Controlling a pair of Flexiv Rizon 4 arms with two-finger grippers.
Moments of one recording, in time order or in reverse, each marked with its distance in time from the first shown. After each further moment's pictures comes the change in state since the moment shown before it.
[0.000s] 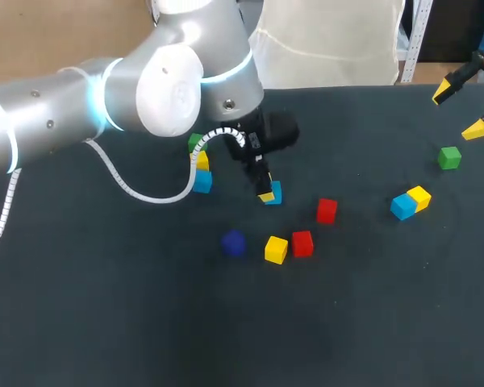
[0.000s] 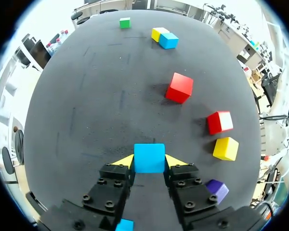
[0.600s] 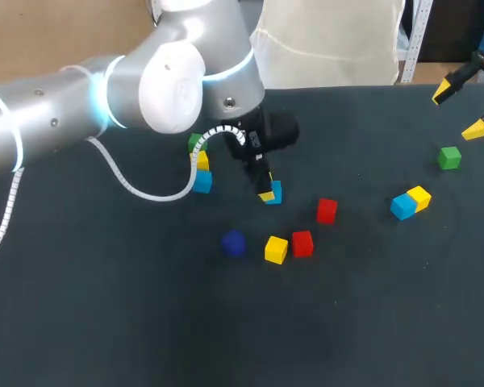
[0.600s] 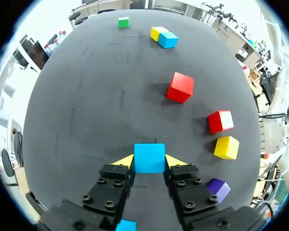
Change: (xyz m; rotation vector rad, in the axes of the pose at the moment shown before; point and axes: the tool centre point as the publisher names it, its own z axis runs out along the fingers) left arm 0.000 0.003 0.001 0.016 0.006 0.014; right arm 0.000 0.000 0.000 0.000 0.000 0.000
